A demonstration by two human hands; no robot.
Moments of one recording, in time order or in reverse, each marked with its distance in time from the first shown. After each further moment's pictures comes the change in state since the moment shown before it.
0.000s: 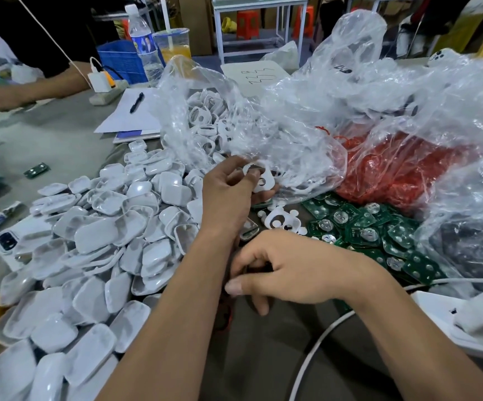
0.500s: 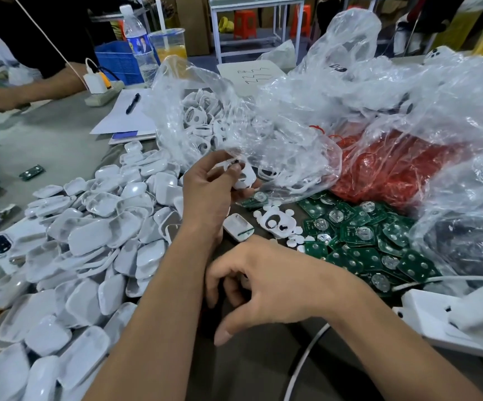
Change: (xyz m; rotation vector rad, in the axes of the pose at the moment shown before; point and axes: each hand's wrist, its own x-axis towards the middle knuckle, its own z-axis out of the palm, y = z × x) left_hand 0.007 0.005 -0.013 -0.046 0.044 -0.022; right_hand 0.005 -0.005 0.017 -0.089 0.051 -0.155
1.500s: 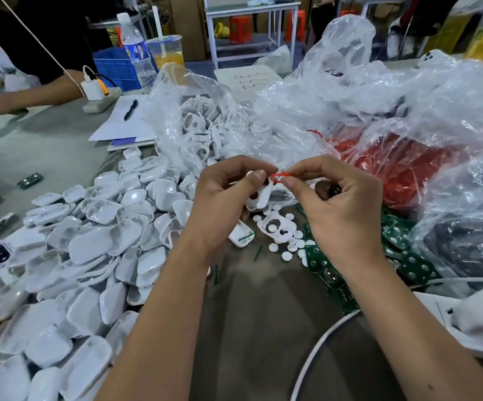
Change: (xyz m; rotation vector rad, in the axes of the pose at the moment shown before) left_hand -0.019 0.016 0.000 0.278 -0.354 0.222; right_hand -0.008 0.046 -0.037 0.031 1.298 -0.110
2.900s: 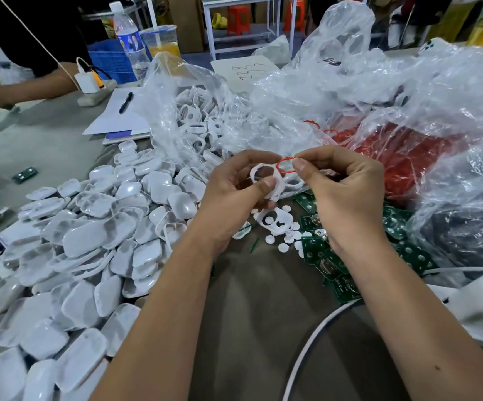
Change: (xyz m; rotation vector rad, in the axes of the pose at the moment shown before) left_hand -0.001 -0.009 0.013 -0.086 -0.084 -0.097; right_hand 0.010 0.014 0.001 0.202 0.081 0.288
